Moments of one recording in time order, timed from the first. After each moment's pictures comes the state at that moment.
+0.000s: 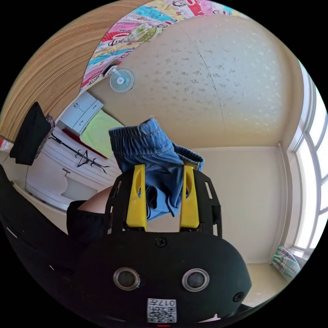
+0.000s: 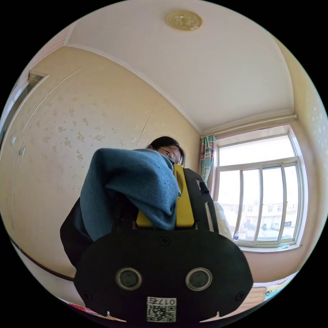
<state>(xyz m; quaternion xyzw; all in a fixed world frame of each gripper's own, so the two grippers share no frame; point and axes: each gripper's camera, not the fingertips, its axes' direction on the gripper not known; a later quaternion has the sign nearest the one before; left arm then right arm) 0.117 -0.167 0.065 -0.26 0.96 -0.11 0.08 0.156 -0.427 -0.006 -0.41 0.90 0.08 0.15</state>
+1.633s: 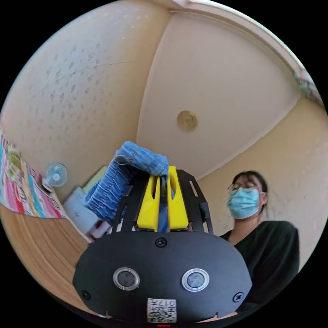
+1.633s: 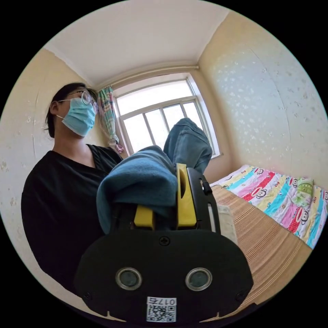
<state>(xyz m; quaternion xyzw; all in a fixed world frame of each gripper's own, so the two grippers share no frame) 0.036 -0.149 0.058 0.15 0.93 0.01 0.34 0.148 -0.431 -0.169 0.19 0.79 0.08 -0.58</state>
